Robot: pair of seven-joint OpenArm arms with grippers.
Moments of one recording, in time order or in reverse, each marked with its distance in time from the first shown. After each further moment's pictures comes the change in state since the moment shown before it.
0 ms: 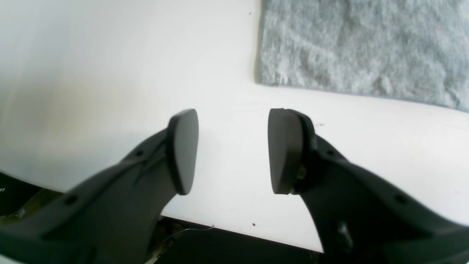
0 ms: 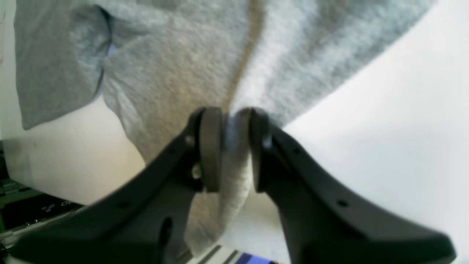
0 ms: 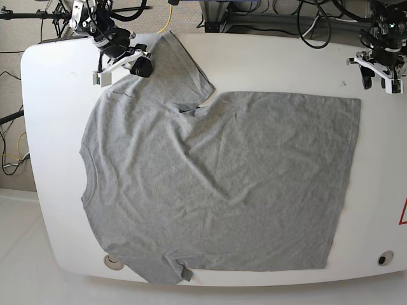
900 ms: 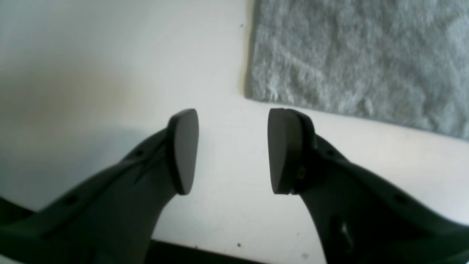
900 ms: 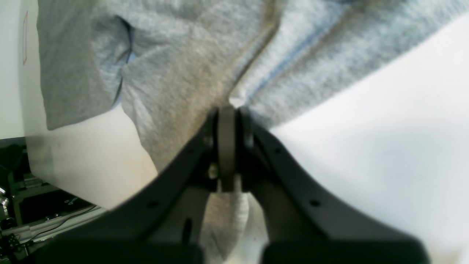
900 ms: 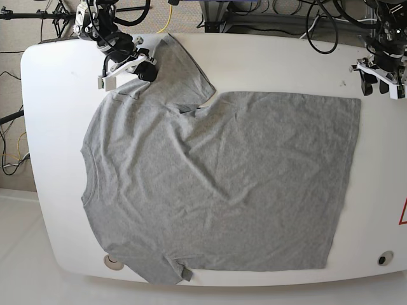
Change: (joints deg) left arm -2.4 -2.9 -0.3 -3.8 -9.6 -0.2 1.8; right arm 2.7 0.0 -1.0 -4.5 2.5 1.1 0.3
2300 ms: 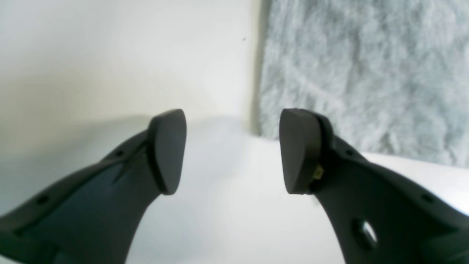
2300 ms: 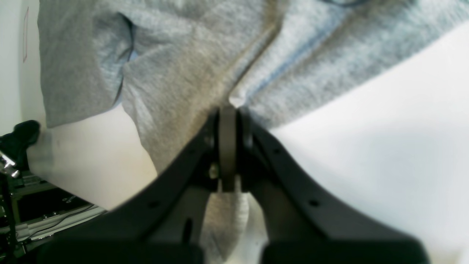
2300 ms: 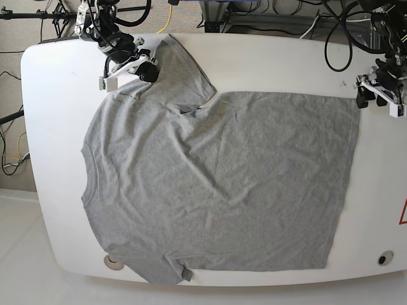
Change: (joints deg) left arm -14.0 -4.6 1.1 -20.3 0.3 -8.8 4.3; right arm 0.3 -0.1 -0.4 -0.1 -0.6 0.2 0.4
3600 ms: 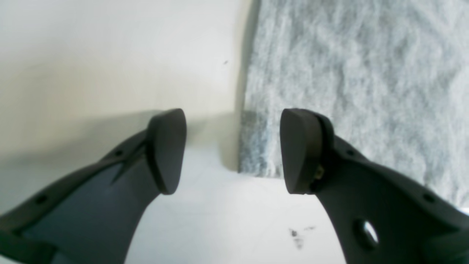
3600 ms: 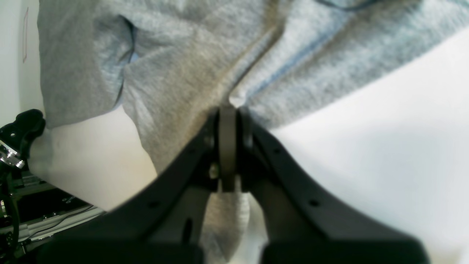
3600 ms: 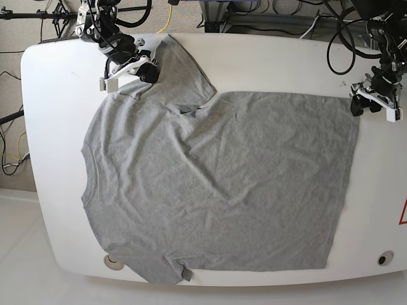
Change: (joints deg) left arm -2.2 -0.4 3.3 -5.7 -4.1 1.8 -4.5; right arm 0.3 0.0 -0.3 0.0 -0.1 0.0 0.0
